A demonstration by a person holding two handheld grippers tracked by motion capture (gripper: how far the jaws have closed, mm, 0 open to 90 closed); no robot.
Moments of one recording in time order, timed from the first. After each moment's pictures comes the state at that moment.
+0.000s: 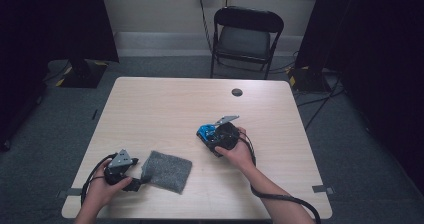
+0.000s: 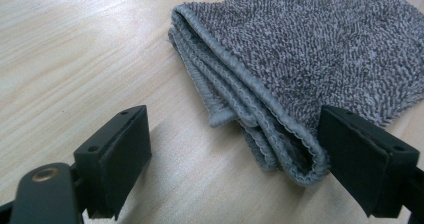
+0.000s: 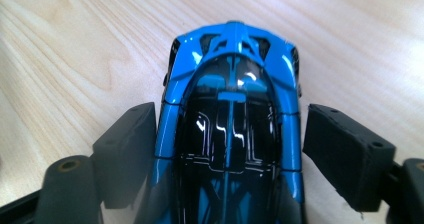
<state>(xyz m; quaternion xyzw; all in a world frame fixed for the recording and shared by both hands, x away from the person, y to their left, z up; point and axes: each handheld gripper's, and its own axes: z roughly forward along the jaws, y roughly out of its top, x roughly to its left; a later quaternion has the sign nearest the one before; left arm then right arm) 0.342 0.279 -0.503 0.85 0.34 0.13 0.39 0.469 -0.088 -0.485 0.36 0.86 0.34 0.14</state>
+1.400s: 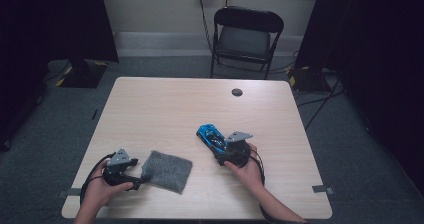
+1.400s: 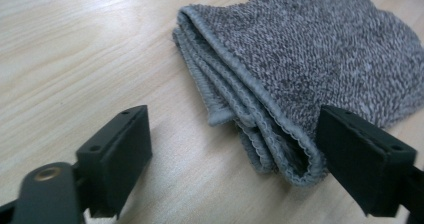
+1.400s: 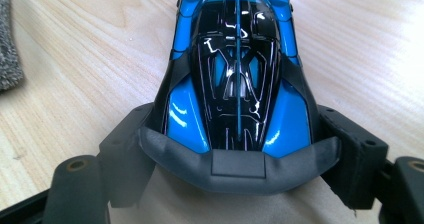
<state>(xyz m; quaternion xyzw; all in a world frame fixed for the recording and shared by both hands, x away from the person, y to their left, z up) 0.341 0.280 -0.500 0.83 0.38 0.11 0.40 0.419 -0.121 -0.502 0.37 0.84 0.37 0.17</state>
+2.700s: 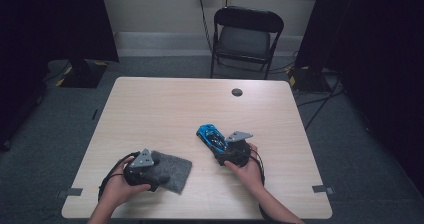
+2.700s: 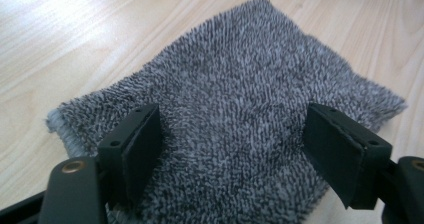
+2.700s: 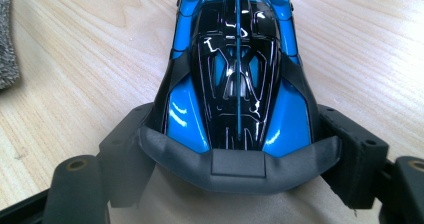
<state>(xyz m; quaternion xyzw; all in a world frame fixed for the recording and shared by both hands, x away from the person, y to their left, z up) 0.346 0.221 -0.492 0.88 0.26 0.11 0.39 0.420 -0.121 -0.503 0.37 0.84 0.37 0.16</state>
